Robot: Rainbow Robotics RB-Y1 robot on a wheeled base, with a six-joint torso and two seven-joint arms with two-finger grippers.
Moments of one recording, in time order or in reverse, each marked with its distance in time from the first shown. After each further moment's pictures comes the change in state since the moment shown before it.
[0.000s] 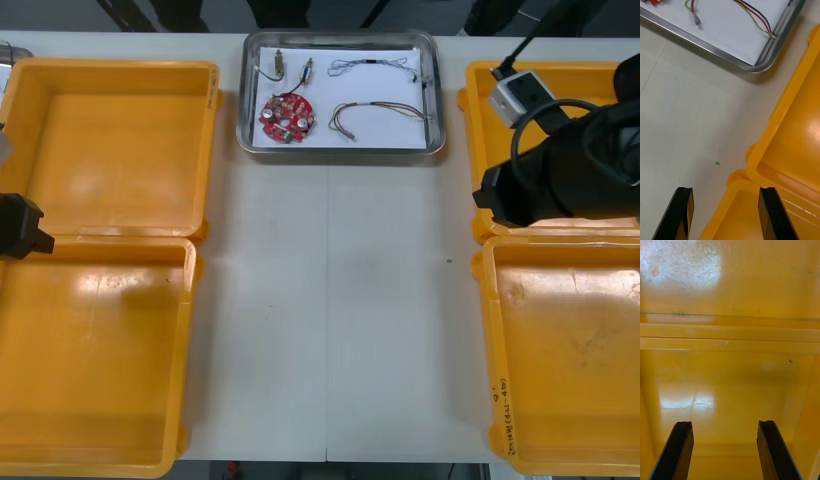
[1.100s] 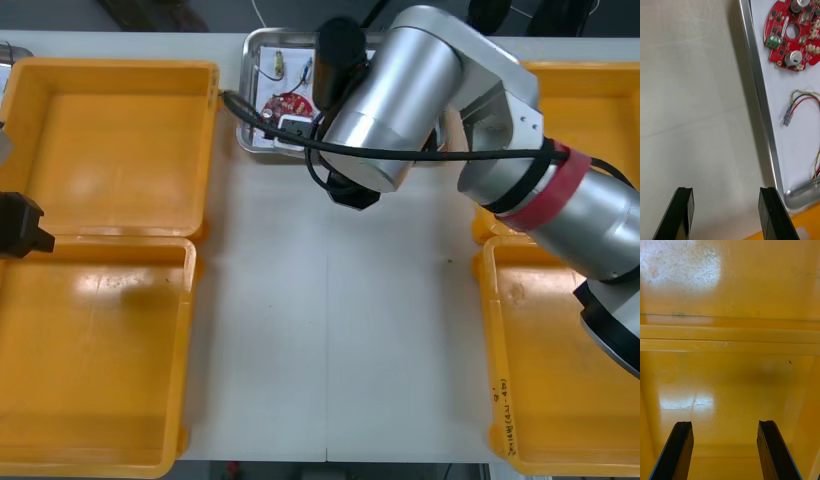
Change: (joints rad) right arm -0.521 0.074 0.714 0.559 0.118 -0.253 0.338; left arm -0.004 0.000 0.000 0.000 0.000 0.000 0.000
